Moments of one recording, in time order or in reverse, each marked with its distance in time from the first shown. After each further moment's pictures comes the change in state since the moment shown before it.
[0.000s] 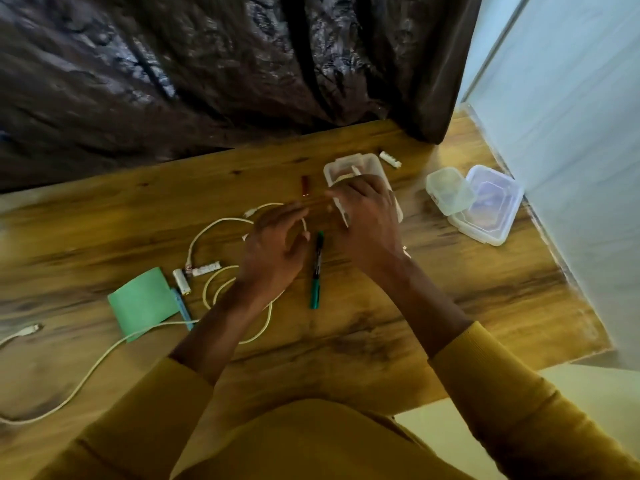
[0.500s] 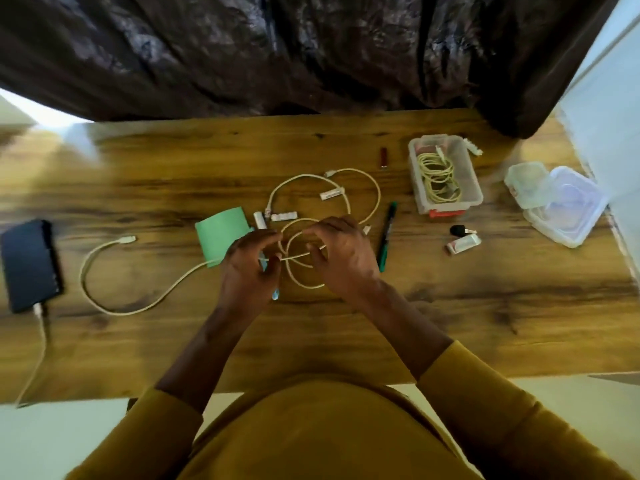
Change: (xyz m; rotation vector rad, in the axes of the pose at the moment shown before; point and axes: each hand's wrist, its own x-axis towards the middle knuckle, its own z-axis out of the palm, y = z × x) left_hand -0.148 -0.089 -0.072 0.008 0.195 -0.252; right_hand -0.081 -0.123 0.083 0.161 -0.173 -0.210
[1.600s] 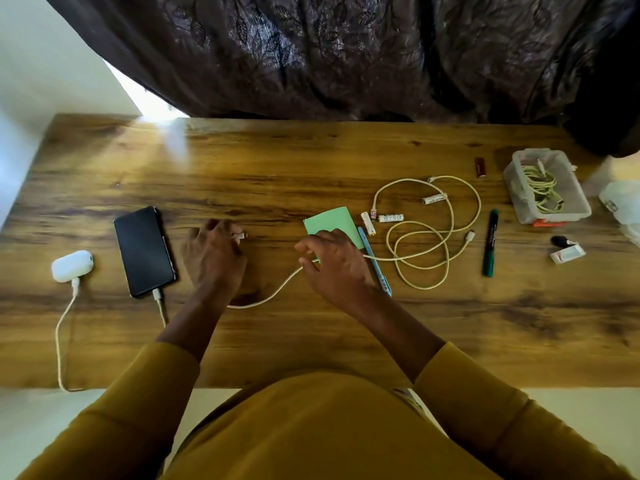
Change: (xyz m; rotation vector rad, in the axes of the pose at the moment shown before) left_hand 0.023 -0.189 -0.150 0.447 0.108 -0.300; right_hand 0.037 -0.166 0.126 -0.007 -0.137 -0.040
